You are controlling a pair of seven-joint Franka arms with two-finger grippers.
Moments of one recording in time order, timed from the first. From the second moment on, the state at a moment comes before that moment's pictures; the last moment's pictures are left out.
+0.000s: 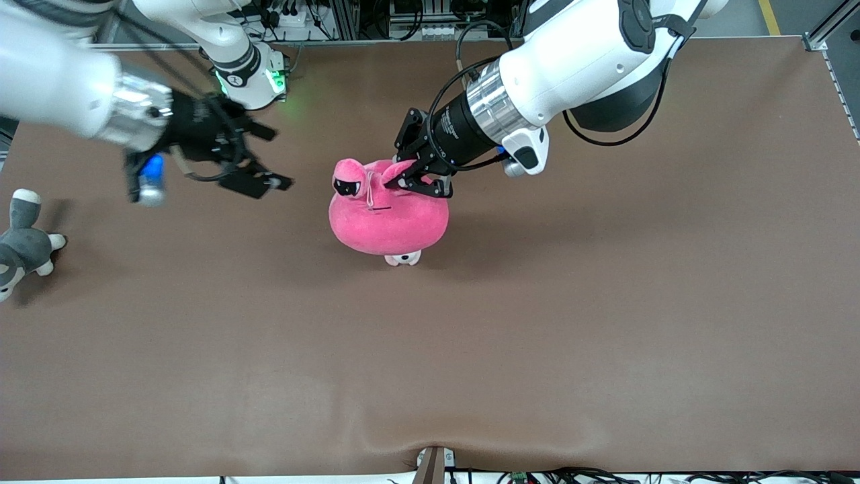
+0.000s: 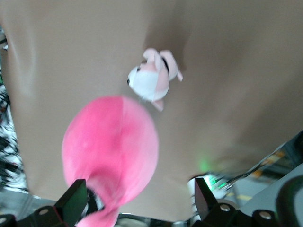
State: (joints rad) left arm -0.41 0.36 -0.34 -1.32 -0.52 2.20 -2.42; right arm 0.32 0.17 0.03 -1.37 0.59 1.62 1.64
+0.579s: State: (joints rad) left arm -0.41 0.36 -0.34 -1.32 -0.52 2.20 -2.42; right arm 0.46 0.25 0.03 -1.37 0.45 1.80 1.90
